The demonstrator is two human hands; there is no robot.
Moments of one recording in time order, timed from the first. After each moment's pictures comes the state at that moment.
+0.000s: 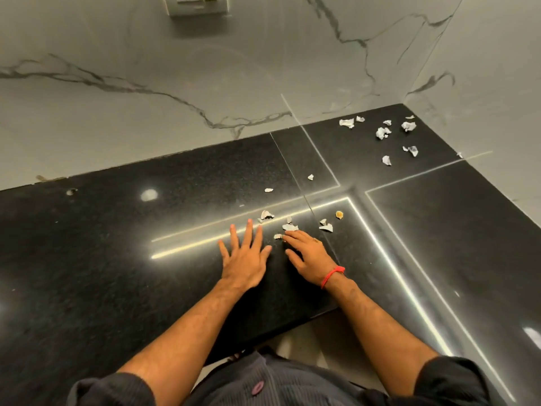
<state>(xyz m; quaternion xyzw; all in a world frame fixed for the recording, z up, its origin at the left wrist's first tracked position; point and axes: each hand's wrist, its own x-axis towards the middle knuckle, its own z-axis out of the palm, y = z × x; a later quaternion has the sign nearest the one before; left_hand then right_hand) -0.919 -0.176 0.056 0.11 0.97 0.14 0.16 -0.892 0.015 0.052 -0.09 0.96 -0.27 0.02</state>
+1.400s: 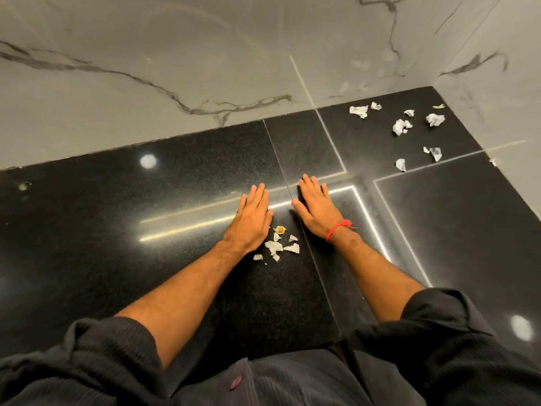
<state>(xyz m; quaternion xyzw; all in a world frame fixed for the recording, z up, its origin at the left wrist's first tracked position) -1.047 -0.104 0.047 0.20 0.94 0.25 0.13 -1.048 0.109 0.043 -0.06 0.96 -0.25 0.08</state>
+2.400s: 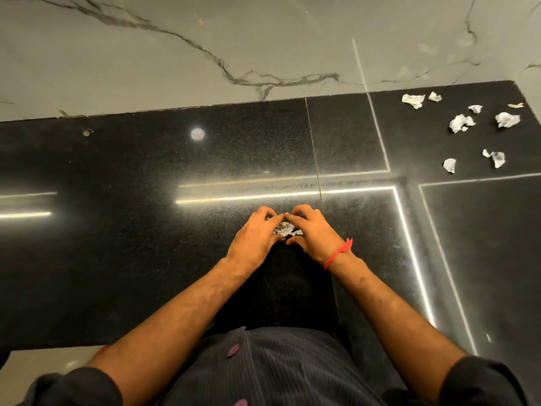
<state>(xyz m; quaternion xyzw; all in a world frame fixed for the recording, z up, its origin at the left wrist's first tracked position) -0.950 -0.117 0.073 0.09 0.95 0.26 0.13 -0.975 0.063 0.053 -0.23 0.92 -0.28 0.12</state>
